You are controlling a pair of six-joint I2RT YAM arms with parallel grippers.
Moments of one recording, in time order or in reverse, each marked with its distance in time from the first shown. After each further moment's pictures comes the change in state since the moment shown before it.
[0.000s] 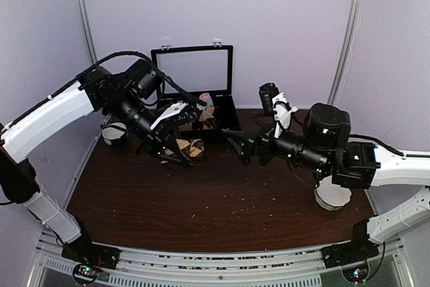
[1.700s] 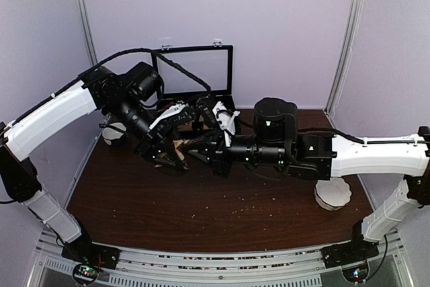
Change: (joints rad) left arm 0.027 0.023 0.007 -0.071 0.030 -0.023; right arm 0.027 0.313 0.250 -0.007 -0.403 0.006
